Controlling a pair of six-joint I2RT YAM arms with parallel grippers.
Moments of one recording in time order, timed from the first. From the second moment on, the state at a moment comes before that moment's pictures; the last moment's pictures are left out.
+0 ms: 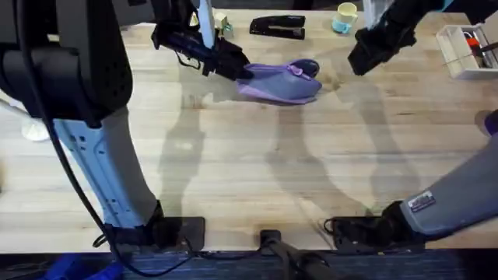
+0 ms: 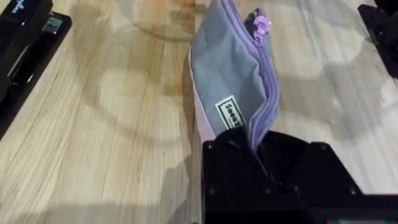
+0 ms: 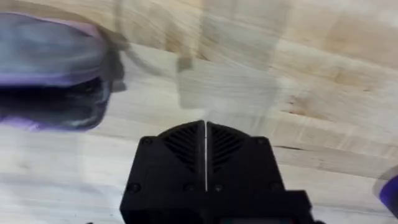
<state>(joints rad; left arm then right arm) -0.08 2.14 1.58 -1.04 1.13 1.35 0.04 1.89 1.65 -1.20 0.08 -0.21</state>
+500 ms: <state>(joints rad) -0.06 2.14 1.58 -1.05 1.13 1.35 0.13 1.52 1.67 -1.22 0.08 -0.21</state>
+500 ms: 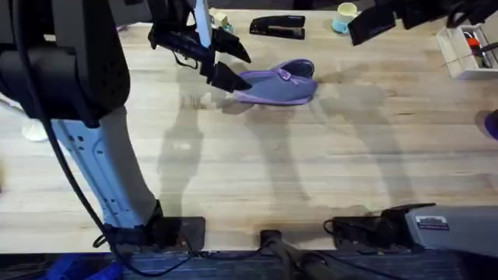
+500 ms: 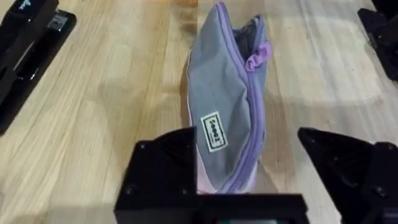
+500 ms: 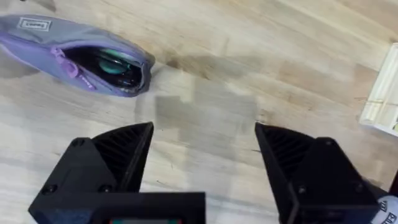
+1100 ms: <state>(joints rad) 0.03 2.14 1.72 -1.23 1.07 1.36 0.23 1.49 1.67 -1.25 -0.03 -0.10</state>
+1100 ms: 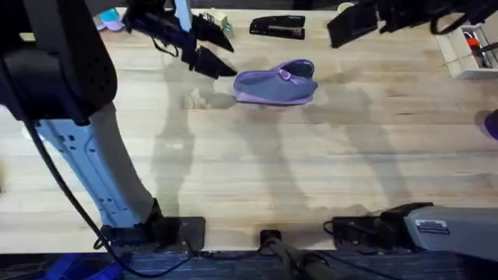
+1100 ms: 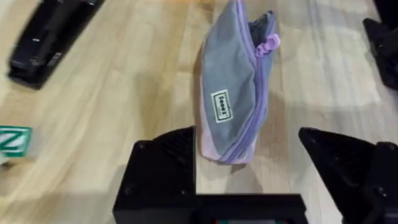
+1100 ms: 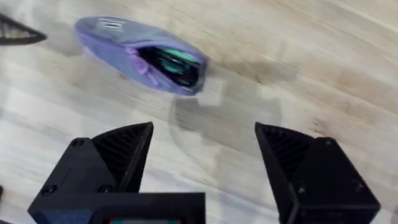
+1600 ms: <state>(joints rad) 0.03 2.14 1.91 -1.36 0.97 1.46 0.45 1.49 1.50 -1.08 -0.01 0.20</state>
